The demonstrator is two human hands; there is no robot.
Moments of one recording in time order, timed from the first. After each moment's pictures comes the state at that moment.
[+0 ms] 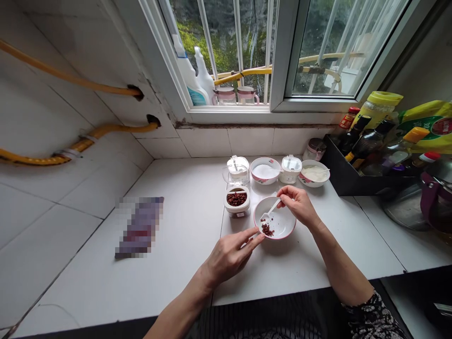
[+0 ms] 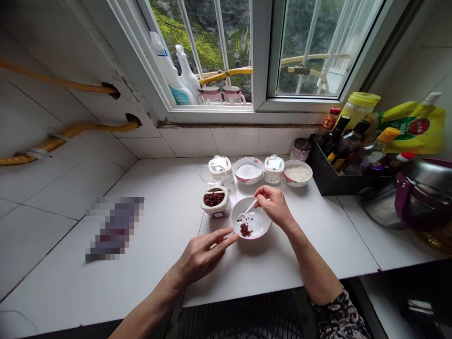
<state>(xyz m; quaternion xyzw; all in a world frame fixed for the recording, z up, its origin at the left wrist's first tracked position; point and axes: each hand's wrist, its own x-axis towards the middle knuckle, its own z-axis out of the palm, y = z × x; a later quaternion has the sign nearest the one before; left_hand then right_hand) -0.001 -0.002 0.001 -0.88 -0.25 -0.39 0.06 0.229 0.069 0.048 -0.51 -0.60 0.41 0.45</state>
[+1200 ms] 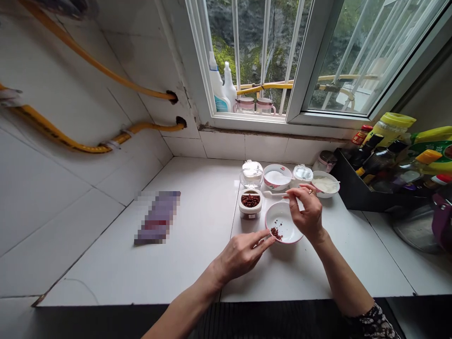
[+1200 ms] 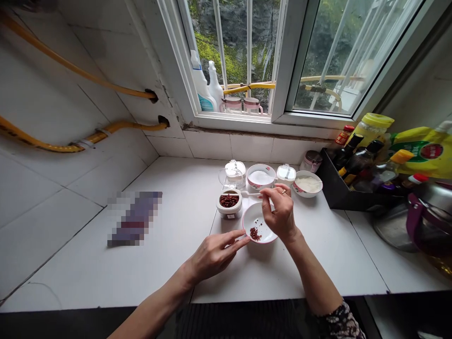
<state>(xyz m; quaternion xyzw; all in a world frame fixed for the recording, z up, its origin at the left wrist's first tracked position) 0.003 0.000 0.002 -0.87 -0.25 -0.41 0.08 0.207 0.063 0.066 -0.35 -0.78 -0.08 0.52</state>
